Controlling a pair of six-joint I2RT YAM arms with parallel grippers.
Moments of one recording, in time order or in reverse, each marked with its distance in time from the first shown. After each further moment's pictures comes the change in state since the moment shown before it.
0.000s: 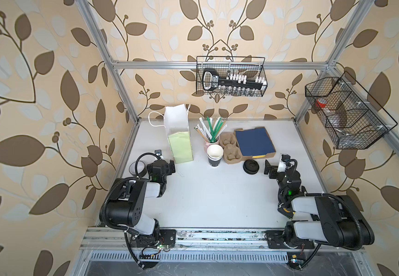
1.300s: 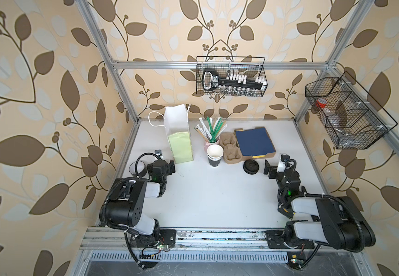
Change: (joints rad) left arm 0.000 0.000 0.000 0.000 0.000 0.000; right arm 0.045 -0.056 0.000 -0.042 0.063 -0.010
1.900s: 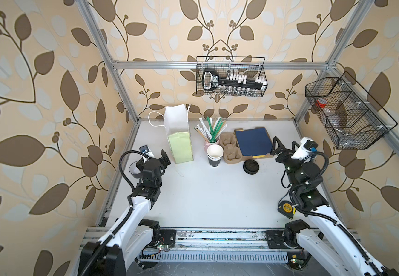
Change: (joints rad) left arm -0.066 -0.680 0.092 -0.527 -0.139 -0.226; right arm 0.151 -0.560 0.389 -0.627 0.056 0.393
